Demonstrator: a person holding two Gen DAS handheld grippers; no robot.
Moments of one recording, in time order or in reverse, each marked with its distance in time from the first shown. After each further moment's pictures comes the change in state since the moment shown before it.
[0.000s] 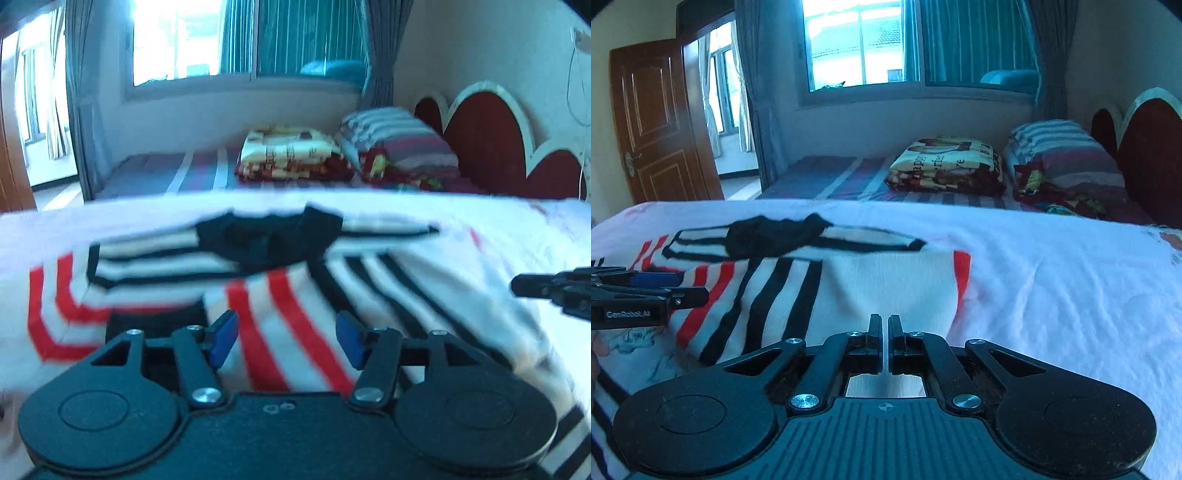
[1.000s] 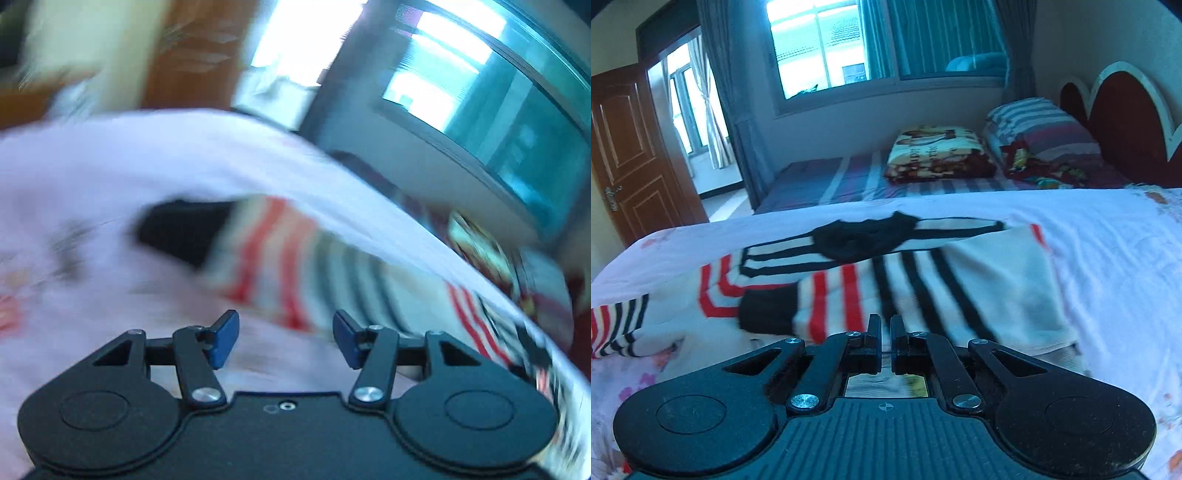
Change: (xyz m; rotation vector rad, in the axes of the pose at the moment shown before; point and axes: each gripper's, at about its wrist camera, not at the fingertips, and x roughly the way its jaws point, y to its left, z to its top) left arm -0.179 0.380 -0.113 -0.757 -0.088 0.312; right arm -0.046 0.169 0.016 0.170 0.016 -0.078
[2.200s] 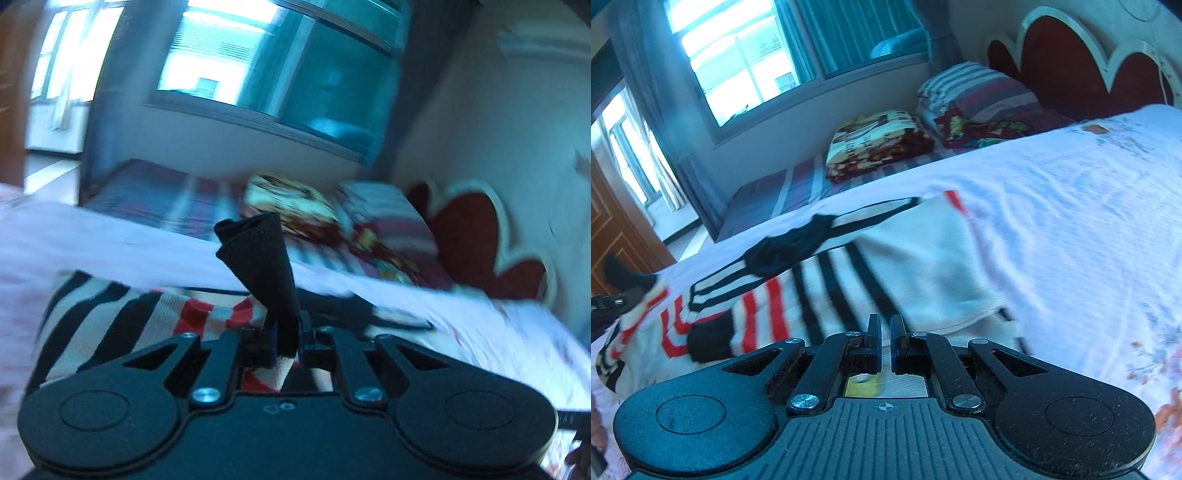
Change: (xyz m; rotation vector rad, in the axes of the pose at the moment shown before) left arm 0.049 -0.337 -0.082 0.537 0.038 -0.531; right arm -0.017 -0.093 -0.006 0.266 0.003 -0.090
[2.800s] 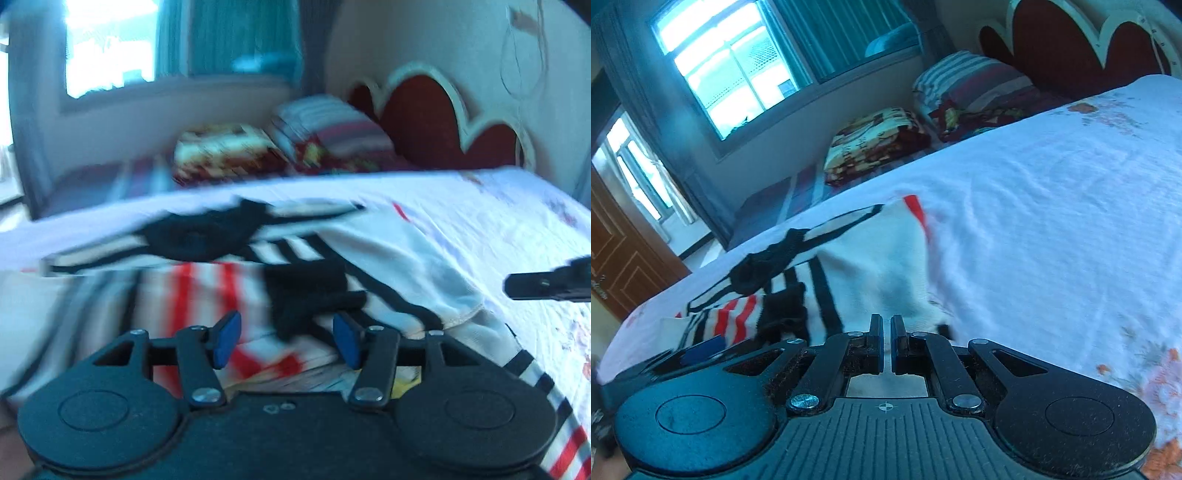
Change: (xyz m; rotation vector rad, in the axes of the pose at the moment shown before) left arm 0.026 -0.082 -0.082 0.290 0.140 0.011; right arm -0.004 -0.059 0.019 0.065 0.017 0.092
